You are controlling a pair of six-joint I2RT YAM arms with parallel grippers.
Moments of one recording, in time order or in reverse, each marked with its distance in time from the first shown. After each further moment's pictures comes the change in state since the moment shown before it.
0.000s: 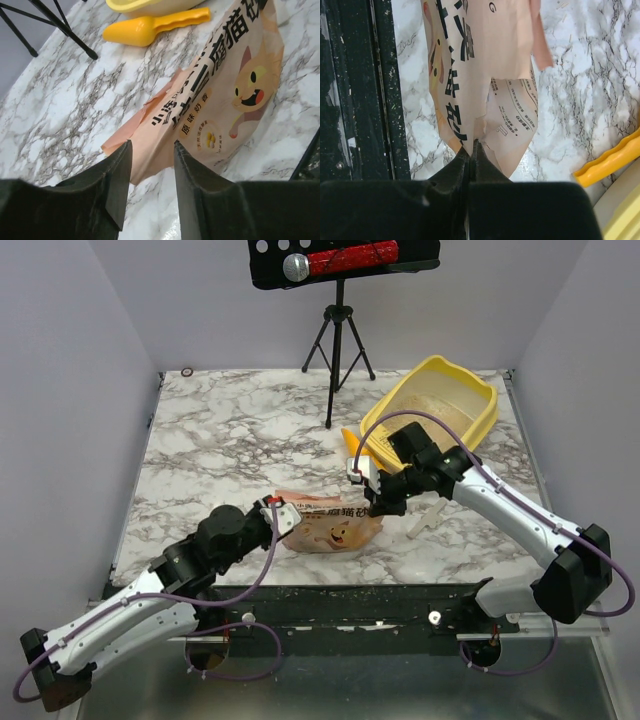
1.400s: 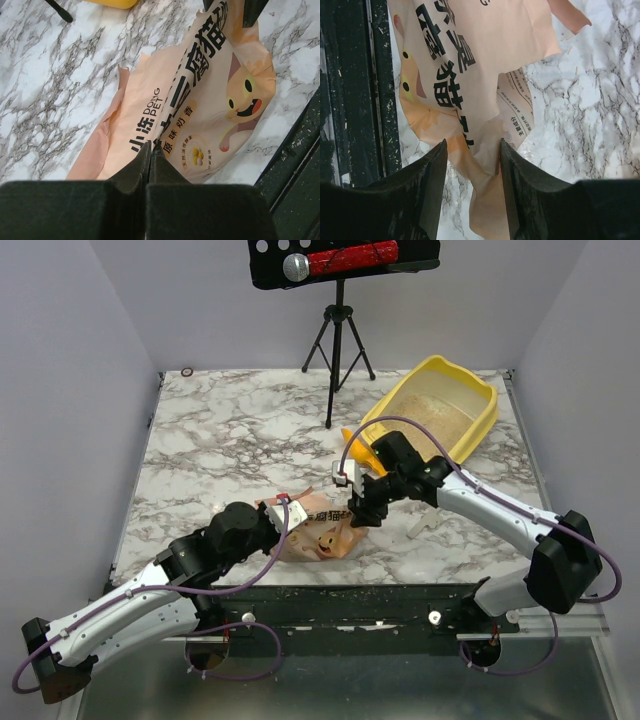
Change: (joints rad) left arm -0.013 0.042 0.053 -0.142 -0.024 -0.100; right arm 0.076 0.056 -0.084 0.246 -0.010 0.127
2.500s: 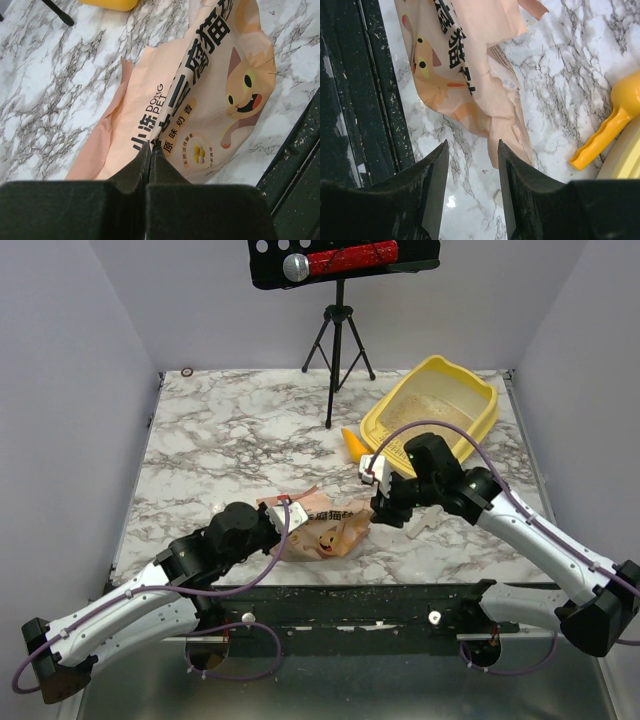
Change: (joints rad) left arm -0.001 -0.001 -0.001 0.002 0.002 0.023; right arm -0.014 -0.291 -0.011 -0.129 0.119 0.095
